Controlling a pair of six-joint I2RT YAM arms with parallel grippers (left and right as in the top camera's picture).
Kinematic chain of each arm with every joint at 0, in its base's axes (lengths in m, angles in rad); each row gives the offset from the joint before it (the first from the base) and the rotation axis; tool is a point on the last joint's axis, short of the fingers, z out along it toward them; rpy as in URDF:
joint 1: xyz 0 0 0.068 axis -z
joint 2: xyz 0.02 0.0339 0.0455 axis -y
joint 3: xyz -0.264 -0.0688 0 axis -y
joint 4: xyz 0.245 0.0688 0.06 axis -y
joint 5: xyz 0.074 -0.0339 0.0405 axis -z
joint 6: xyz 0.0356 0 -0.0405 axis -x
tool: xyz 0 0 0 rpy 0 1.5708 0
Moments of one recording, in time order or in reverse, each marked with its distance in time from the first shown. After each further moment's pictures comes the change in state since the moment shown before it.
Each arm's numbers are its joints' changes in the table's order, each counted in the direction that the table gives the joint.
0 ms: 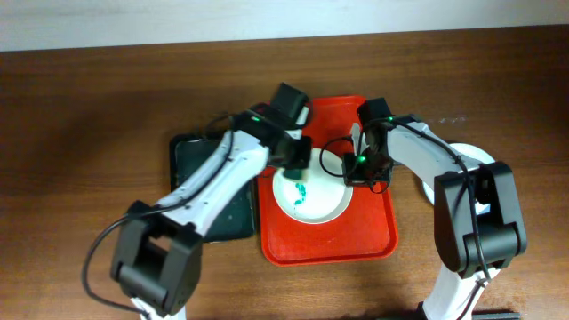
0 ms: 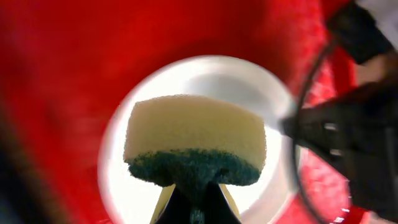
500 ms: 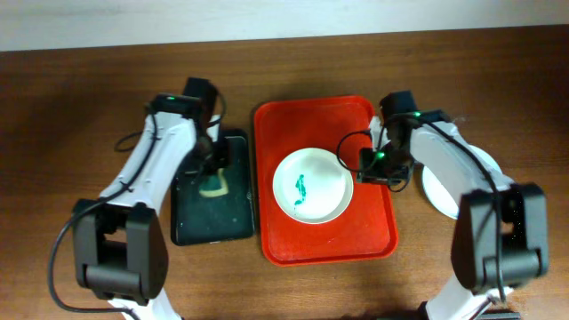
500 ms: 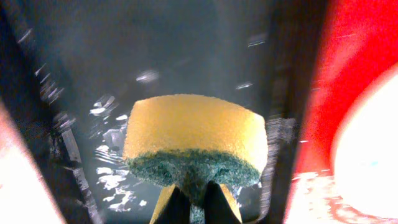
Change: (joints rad) left arm -0.356 0.025 -0.019 -0.348 -0.110 -0.119; right arm 0.073 0.104 -0.001 -0.099 0.008 0.044
